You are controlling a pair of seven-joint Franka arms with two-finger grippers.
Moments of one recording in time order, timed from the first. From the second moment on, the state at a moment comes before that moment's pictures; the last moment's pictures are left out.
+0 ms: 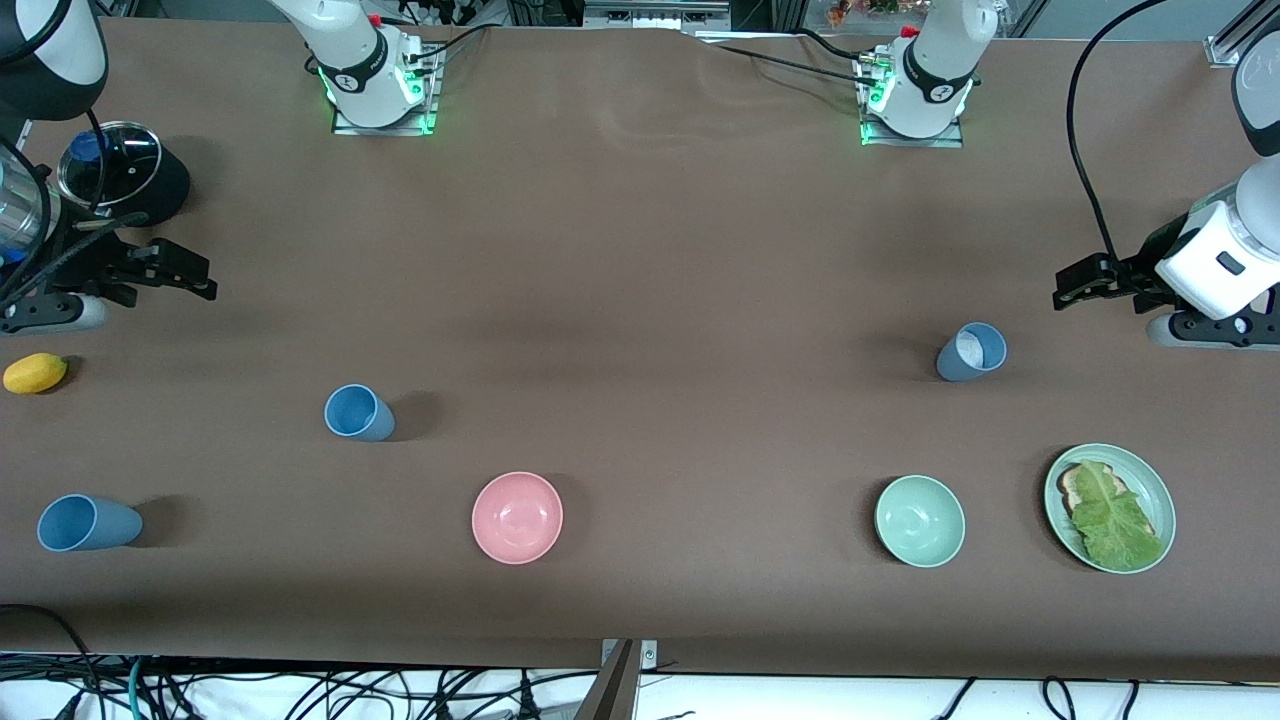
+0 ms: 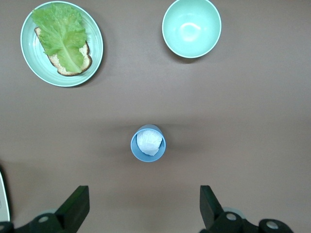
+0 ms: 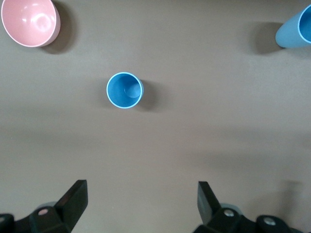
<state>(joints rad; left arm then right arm) 0.02 0.11 -0.02 -1.64 -0.02 1.67 0.02 -0.03 0.11 0.03 -1.62 0.04 1.69 -0.09</state>
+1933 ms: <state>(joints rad) 0.02 0.11 -0.01 -1.64 -0.02 1.67 0.02 0.00 0.11 0.03 -1.61 0.01 1.67 -0.05</state>
